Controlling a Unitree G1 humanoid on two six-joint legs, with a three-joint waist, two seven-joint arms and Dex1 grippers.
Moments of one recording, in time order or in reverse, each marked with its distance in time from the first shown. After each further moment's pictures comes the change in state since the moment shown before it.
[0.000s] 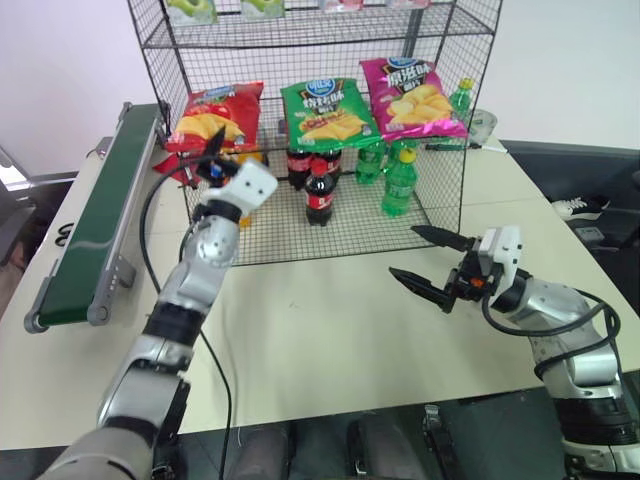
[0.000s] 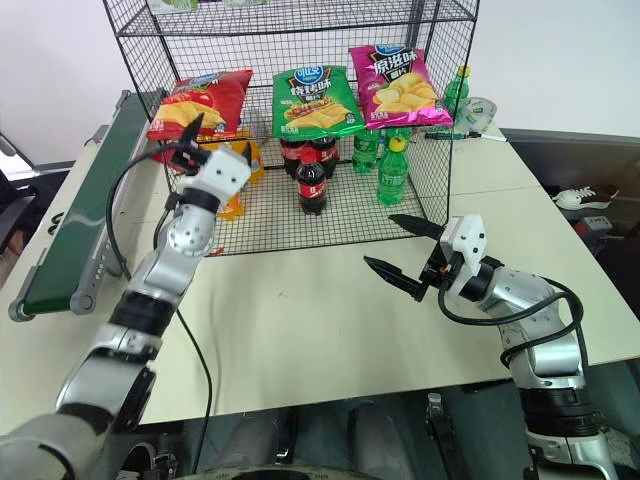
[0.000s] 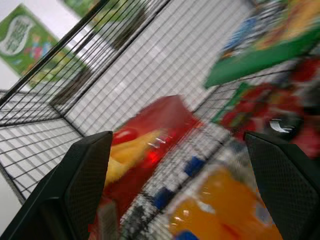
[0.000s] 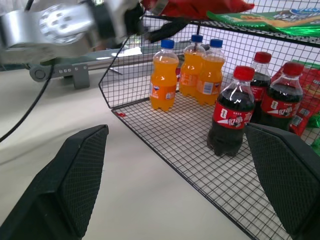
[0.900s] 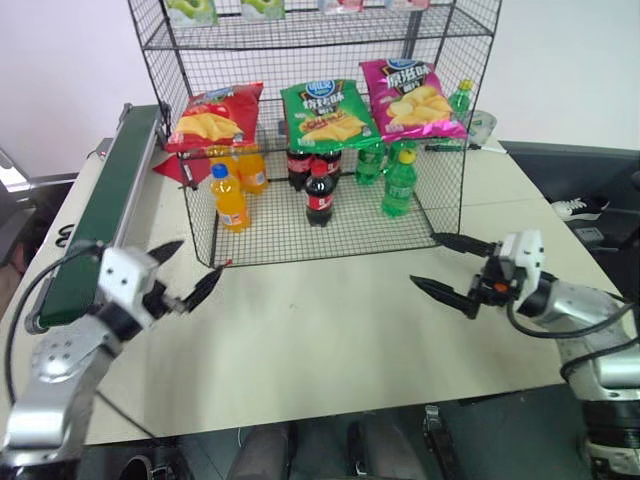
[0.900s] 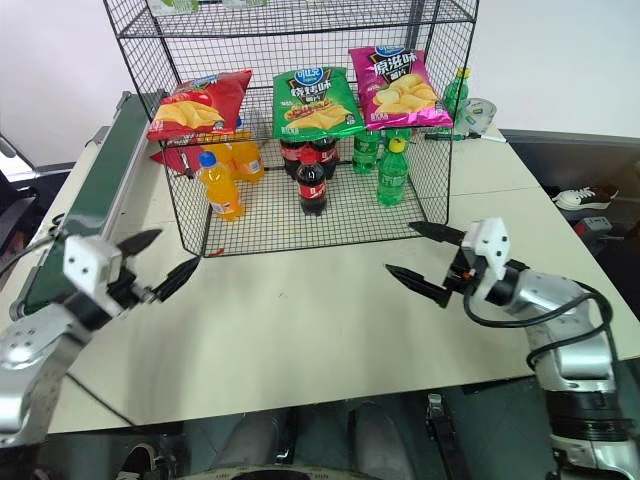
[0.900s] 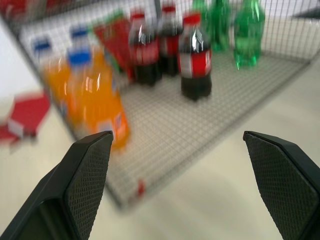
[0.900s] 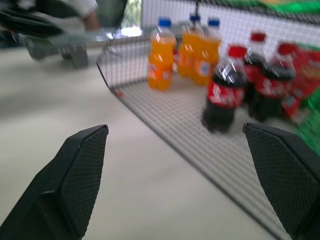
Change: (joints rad) left arm 0.794 0.231 0.532 -0.594 -0.908 0.346 -0.770; right arm 0.053 -0.131 -0.092 0.070 0.009 0.001 0.119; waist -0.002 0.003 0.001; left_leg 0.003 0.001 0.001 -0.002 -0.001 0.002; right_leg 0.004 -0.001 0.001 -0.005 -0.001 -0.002
